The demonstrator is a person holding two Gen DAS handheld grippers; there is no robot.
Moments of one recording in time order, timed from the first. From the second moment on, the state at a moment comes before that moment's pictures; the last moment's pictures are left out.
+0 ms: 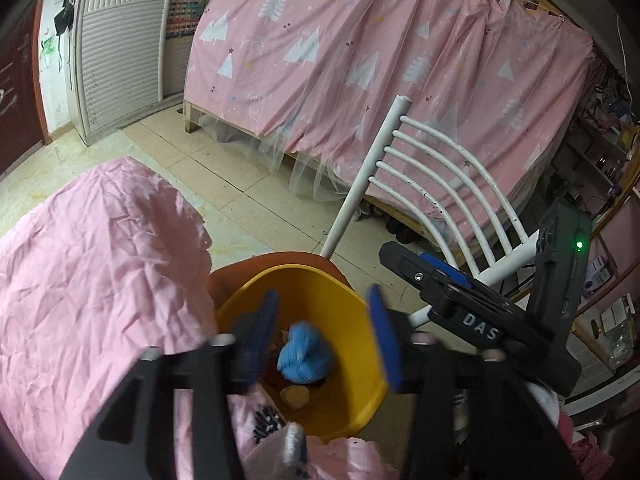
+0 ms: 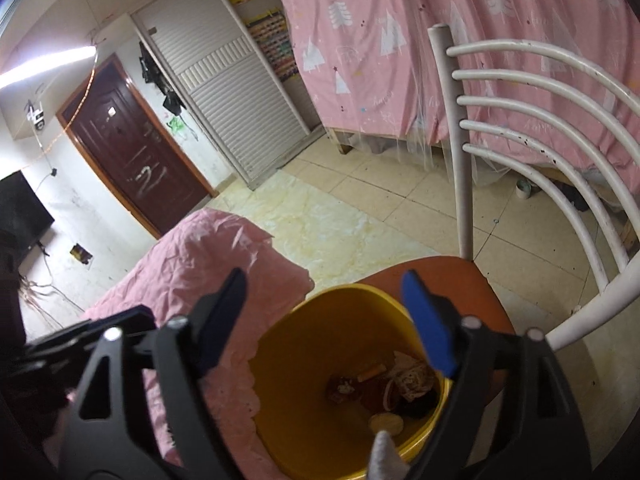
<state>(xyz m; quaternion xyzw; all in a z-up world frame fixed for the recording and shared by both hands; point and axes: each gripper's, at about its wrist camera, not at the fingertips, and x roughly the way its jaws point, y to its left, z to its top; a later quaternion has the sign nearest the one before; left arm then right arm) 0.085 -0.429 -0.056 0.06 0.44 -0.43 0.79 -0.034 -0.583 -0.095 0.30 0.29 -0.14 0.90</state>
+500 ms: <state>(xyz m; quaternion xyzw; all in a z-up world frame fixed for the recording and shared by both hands) 0.093 -0.360 -0.031 0.01 0.41 -0.42 0.81 -0.010 -0.532 -0.068 0.25 0.30 -0.11 0.92</state>
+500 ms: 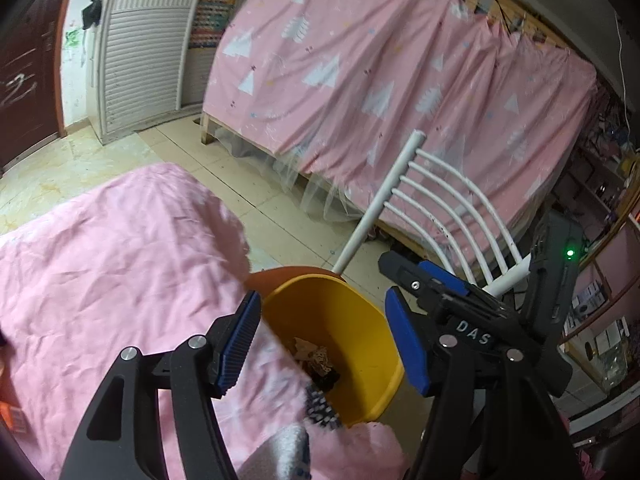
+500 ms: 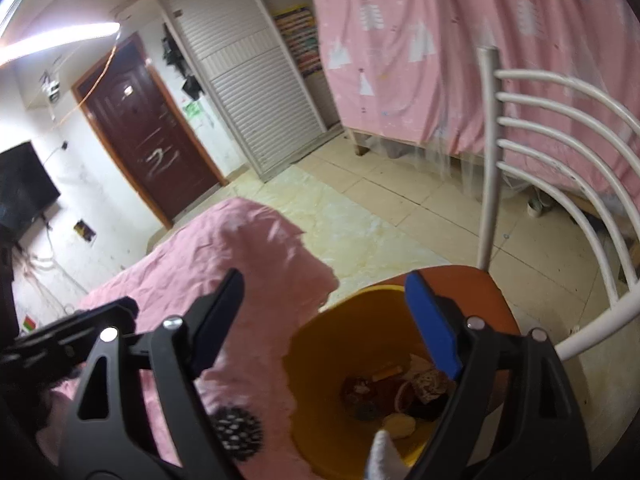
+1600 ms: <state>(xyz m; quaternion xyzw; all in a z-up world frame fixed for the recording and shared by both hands) 0.128 -0.099 0.006 -0.08 0.34 -0.26 0.90 0.098 -0.309 -0.024 0.09 0.34 0.04 0.93</state>
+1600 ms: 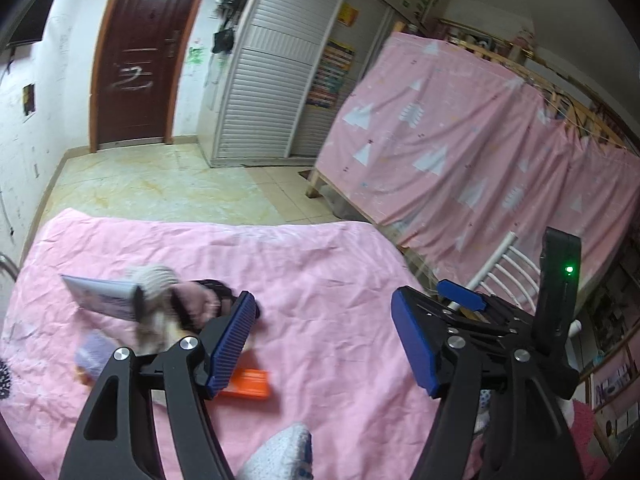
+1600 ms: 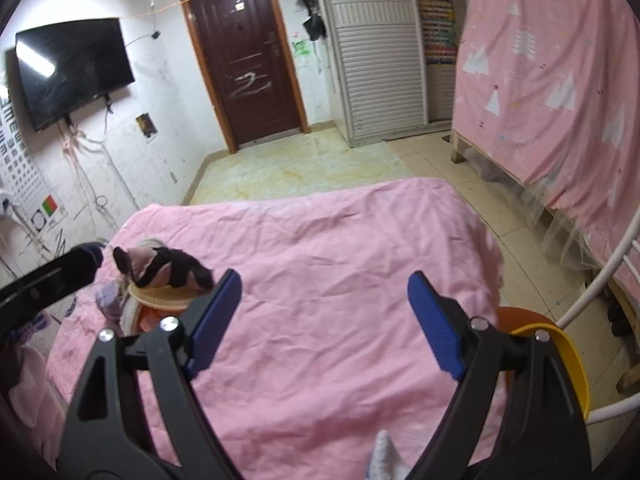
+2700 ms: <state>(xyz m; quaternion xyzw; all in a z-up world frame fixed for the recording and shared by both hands) 0.180 0.033 -0.087 -0.11 0.43 -0.17 0.88 0.197 -0.177 -0.061 0.12 0.43 0.21 0.87</state>
